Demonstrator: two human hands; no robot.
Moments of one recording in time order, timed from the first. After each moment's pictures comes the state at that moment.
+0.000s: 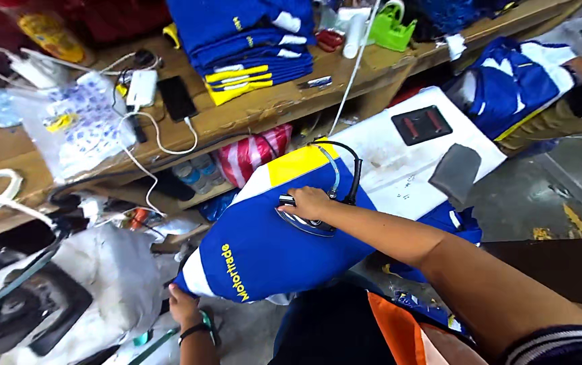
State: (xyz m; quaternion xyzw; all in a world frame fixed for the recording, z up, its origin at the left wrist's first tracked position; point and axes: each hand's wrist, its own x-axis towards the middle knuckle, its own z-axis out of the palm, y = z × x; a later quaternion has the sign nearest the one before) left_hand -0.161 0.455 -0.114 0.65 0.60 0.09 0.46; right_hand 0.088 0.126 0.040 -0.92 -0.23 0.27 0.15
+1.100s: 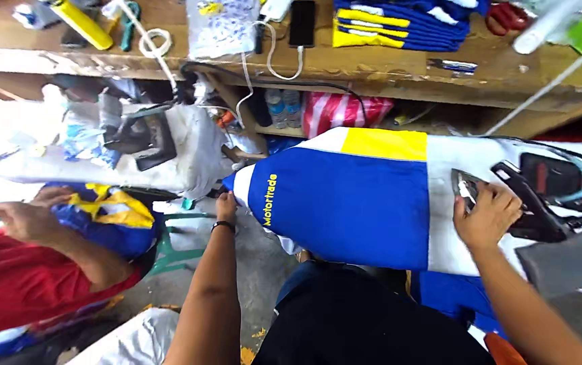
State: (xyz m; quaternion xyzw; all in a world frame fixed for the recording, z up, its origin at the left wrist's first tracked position) left_hand -0.171 0.426 -0.083 0.65 0.59 0.05 0.47; right_hand 0.133 -0.125 -0.026 -0.98 -0.17 -0.07 0.11
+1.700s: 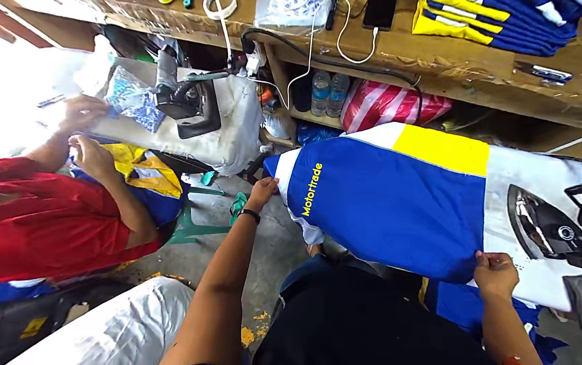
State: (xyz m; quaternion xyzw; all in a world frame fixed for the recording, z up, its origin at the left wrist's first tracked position) left_hand -0.195 0.449 -0.076 0.70 0.45 -0.05 0.55; right_hand 0.028 -0.112 -0.059 -0.95 0.04 0.09 0.30
